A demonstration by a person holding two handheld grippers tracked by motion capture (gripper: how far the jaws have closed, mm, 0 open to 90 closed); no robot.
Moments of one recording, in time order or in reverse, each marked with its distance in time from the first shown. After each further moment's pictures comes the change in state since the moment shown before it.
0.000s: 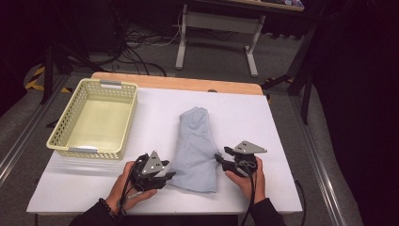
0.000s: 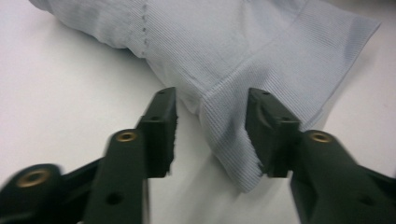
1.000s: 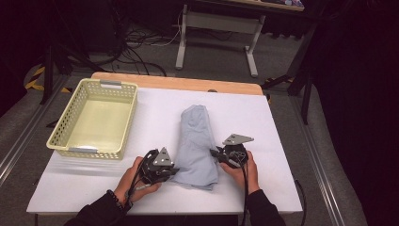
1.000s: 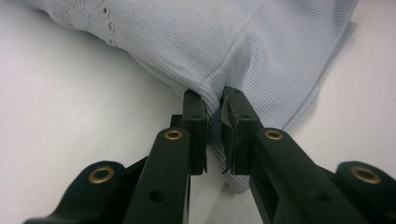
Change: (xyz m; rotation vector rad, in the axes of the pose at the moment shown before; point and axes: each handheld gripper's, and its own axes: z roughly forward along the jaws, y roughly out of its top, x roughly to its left) left arm 0.011 0.011 0.026 0.109 -0.086 0.002; right arm -0.010 0.011 0.039 0.098 0.086 -0.044
